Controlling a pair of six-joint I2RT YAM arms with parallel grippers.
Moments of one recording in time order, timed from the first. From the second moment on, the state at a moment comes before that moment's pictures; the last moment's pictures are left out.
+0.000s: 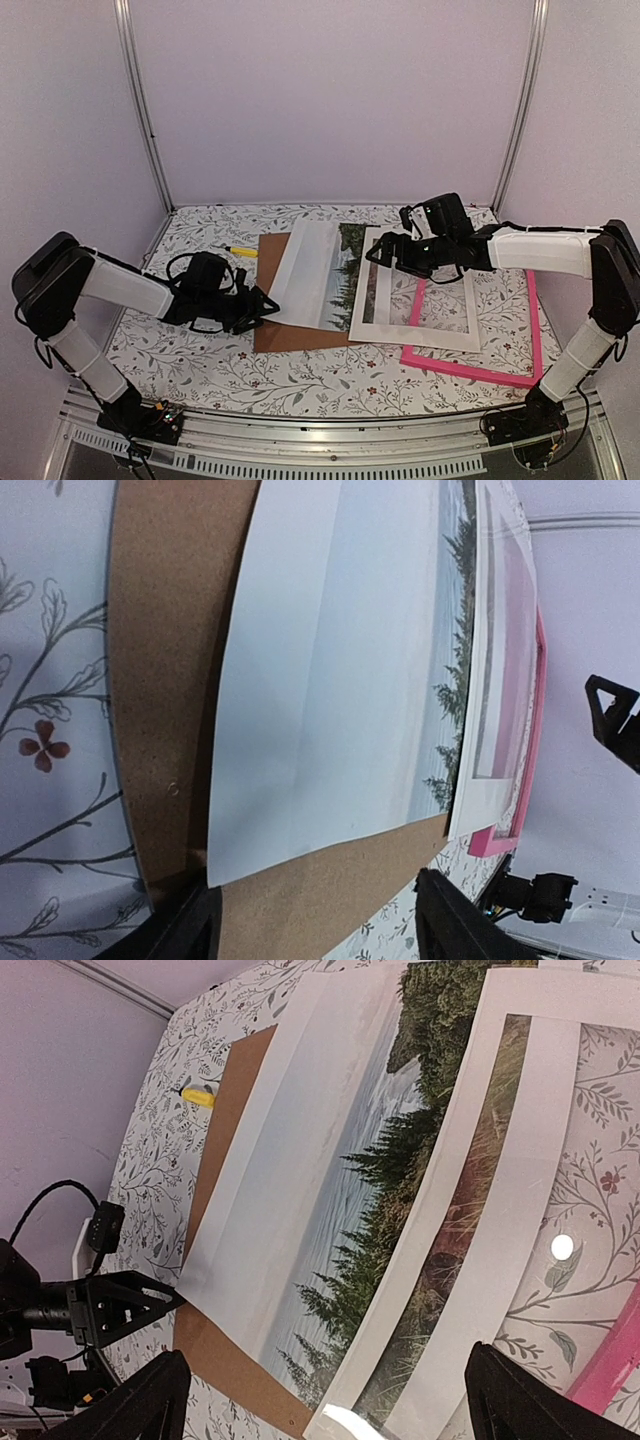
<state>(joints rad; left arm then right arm) -0.56 1.60 0.58 0.26 0.37 -0.96 0.60 1.62 1.04 -0.10 -0.27 0.62</state>
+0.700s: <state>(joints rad) -0.51 1.65 0.46 0.55 0.42 -1.10 0.60 1.62 1.04 -0.10 -0.27 0.62</state>
